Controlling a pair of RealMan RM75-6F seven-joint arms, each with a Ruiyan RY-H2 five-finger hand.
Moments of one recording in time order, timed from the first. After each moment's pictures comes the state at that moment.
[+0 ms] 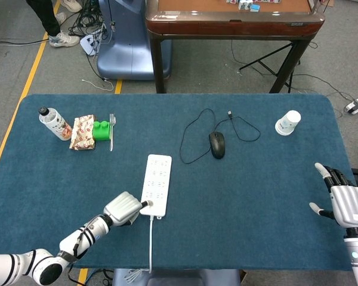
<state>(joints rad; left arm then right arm) -0.81 -1.36 0.04 -1.77 1.19 0.78 0.49 0.11 -1.11 0.08 -1.59 -1.42 1.40 -0.06</state>
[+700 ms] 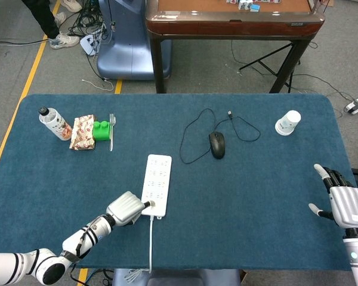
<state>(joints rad) -0.83 -1.38 0.04 -1.76 1.17 0.80 0.55 0.11 -1.12 0.08 -1.58 -1.42 1.39 -0.05</state>
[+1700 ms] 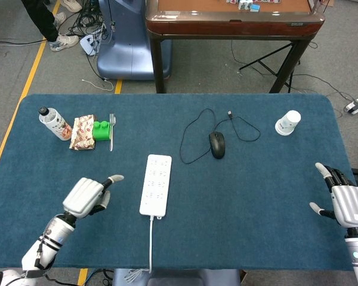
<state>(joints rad) -0.56 -1.19 0.04 -1.85 1.39 1.23 0.21 0.11 -1.11 0.08 -1.57 -1.43 1.40 -0.02</state>
